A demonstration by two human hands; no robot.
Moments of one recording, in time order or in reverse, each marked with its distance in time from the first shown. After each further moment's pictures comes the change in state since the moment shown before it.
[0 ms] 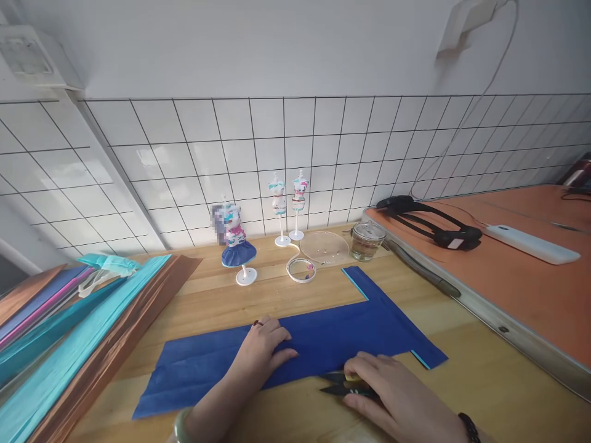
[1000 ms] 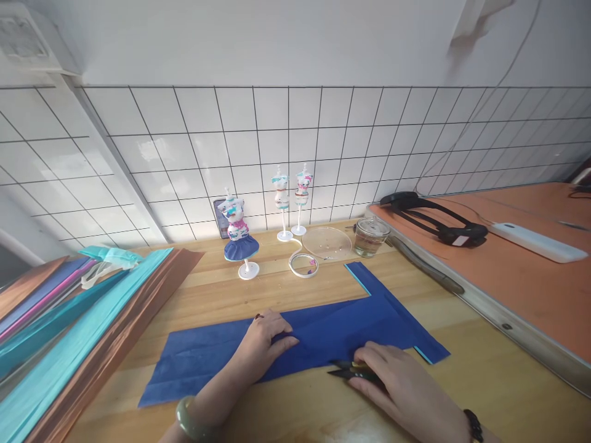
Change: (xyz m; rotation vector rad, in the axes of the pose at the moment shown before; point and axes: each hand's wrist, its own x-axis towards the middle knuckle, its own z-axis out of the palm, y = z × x) left_hand 0.000 0.004 -0.007 -0.232 0.019 -0.064; right_hand -0.001 0.009 0.007 -0.104 0.037 0.043
